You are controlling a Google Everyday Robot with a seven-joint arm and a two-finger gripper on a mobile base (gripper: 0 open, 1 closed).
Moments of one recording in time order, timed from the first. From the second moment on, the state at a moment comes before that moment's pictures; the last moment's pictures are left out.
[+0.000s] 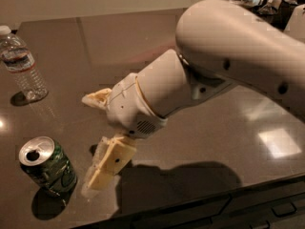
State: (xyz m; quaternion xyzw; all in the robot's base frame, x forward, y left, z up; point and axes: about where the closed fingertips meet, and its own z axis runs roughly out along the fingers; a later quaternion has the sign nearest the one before) arm 0.353 0.104 0.923 -0.70 0.56 0.32 0.31
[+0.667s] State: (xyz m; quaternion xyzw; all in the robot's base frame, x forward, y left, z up) arm 0.337 0.157 0.907 -0.68 0.55 0.35 0.32
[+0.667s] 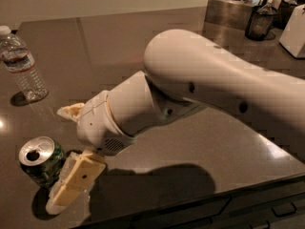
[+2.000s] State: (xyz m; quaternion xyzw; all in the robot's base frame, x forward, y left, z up) arm 0.339 0.180 0.919 -0.70 0.56 0.34 0.30
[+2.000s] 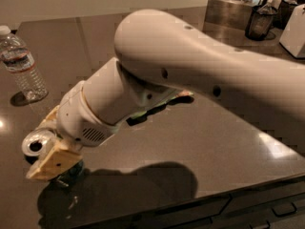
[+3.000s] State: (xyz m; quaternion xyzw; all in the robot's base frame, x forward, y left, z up) arm 0.415 0.088 0.924 -0.78 0.58 0.15 0.19
